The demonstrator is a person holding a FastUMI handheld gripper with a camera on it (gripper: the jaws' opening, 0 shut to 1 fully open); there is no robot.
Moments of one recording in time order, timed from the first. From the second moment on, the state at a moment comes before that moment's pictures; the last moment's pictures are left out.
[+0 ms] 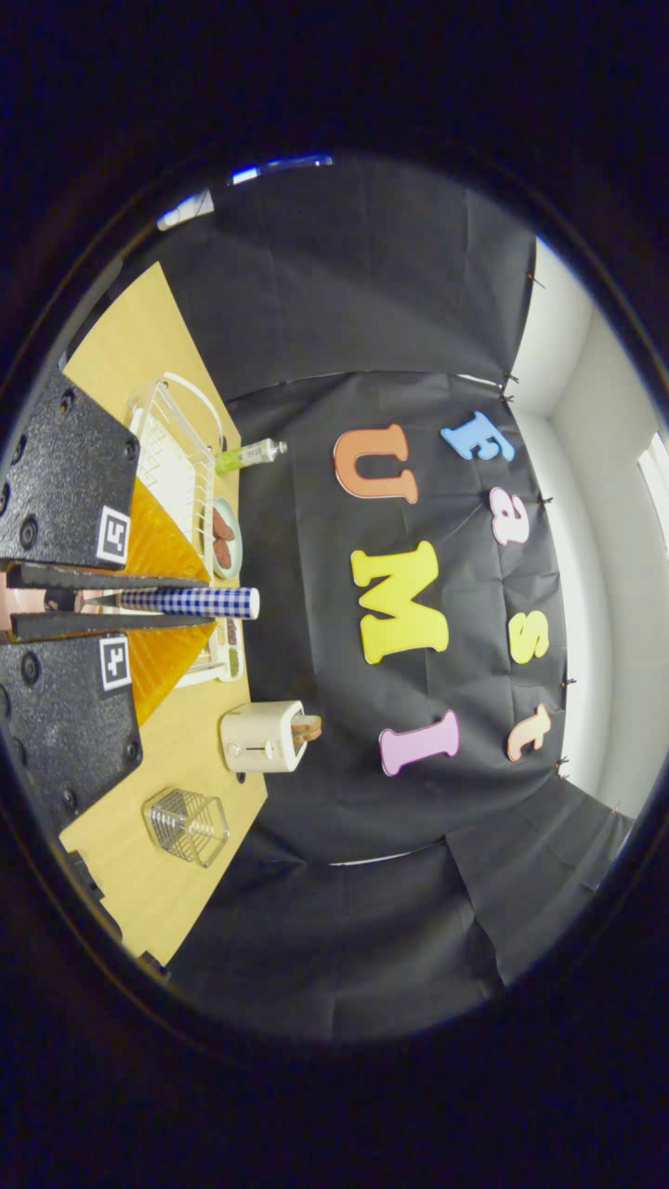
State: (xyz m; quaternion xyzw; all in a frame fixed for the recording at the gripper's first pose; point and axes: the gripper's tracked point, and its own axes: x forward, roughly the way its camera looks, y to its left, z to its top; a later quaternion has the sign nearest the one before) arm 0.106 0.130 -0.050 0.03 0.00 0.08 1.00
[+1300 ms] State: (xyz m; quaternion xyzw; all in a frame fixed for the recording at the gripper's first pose) arm 0.107 0.178 -0.139 0.06 0.03 0.10 0.99
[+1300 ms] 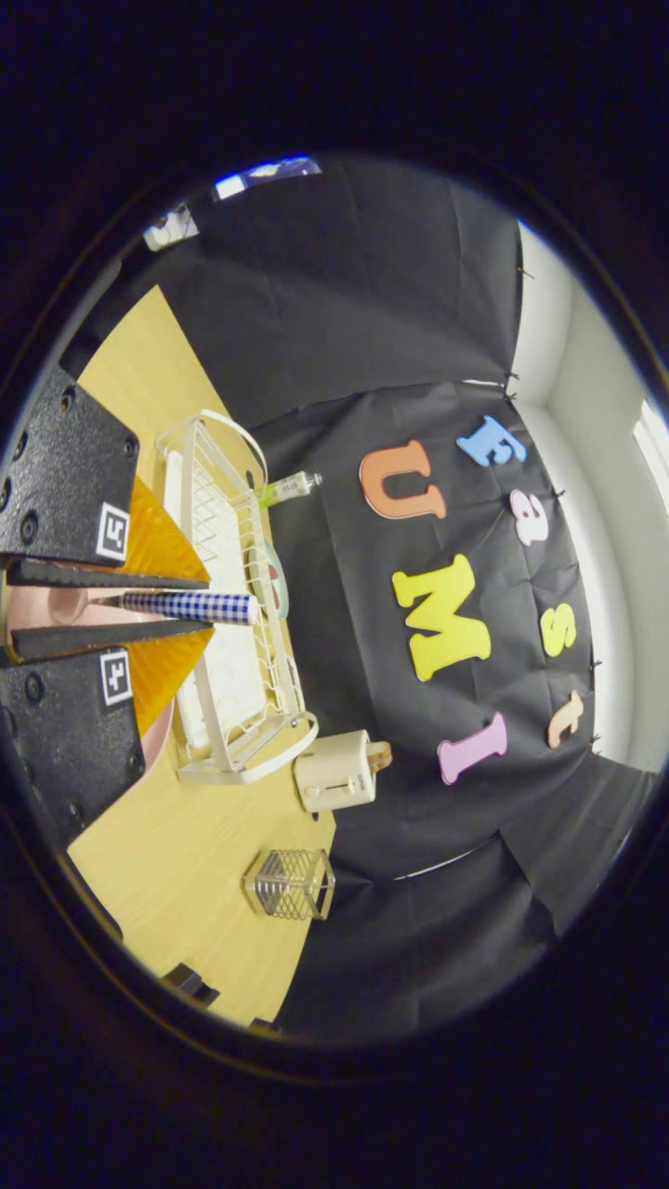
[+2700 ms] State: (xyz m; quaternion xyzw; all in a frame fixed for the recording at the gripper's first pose) arm -0.007 -0.007 0.004 -0.01 -0.03 -0.02 1.00
